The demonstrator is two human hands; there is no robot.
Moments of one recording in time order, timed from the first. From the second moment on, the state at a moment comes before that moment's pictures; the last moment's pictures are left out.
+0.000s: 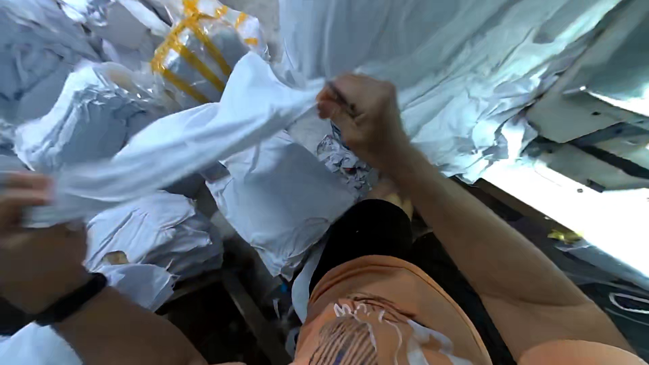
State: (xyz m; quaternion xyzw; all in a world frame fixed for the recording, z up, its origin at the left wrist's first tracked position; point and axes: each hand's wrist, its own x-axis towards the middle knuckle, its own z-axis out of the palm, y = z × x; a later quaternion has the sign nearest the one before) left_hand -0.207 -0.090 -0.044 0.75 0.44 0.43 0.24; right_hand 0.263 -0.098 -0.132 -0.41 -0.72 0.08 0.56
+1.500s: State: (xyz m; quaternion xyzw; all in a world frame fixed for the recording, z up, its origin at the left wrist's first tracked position) left_hand 0.359 -0.018 -0.148 0.93 0.22 0.02 0.30; right_hand 0.386 -0.204 -0.260 -0.75 -0.42 -0.03 0.51
